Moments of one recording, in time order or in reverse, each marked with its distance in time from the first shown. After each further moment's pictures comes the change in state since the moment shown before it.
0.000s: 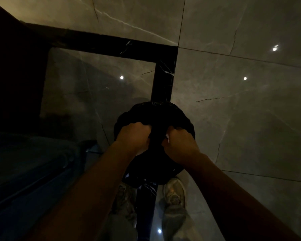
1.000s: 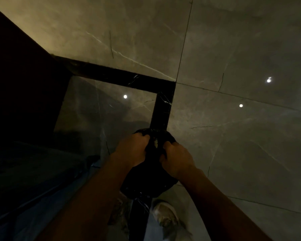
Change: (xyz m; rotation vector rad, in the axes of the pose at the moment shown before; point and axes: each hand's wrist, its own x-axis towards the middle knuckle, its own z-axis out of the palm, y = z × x) left_hand -0.051 0.015 -0.071 -0.078 0.142 0.024; right_hand -0.036 -0.029 -0.066 -0.132 -0.014 -0.061
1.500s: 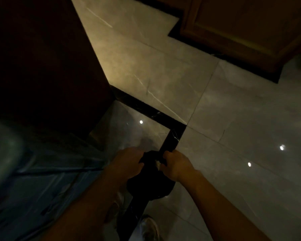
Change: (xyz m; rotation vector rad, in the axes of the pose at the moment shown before) left_hand -0.170 0.022 -0.088 -0.141 0.179 -0.227; right_hand -0.123 -0.096 -0.147 -0.330 -0.109 -0.219
